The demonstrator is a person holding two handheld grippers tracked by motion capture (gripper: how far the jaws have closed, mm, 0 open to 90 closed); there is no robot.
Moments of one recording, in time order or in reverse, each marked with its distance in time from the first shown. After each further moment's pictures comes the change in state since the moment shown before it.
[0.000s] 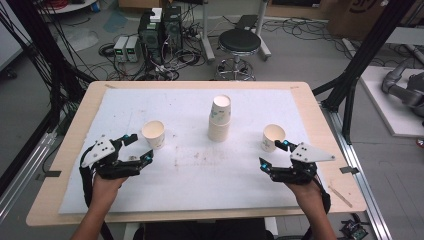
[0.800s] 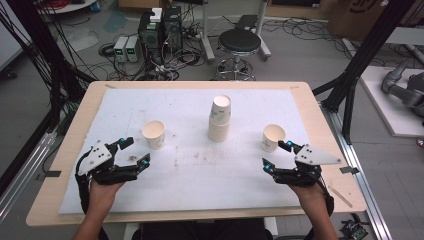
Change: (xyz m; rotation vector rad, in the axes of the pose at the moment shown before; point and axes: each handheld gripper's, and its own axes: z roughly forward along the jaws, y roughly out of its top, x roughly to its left) left arm -0.006 -0.004 -0.013 -0.008 0.033 0.030; right arm 0.002 0.002 -0.011 -0.023 -0.015 -0.001
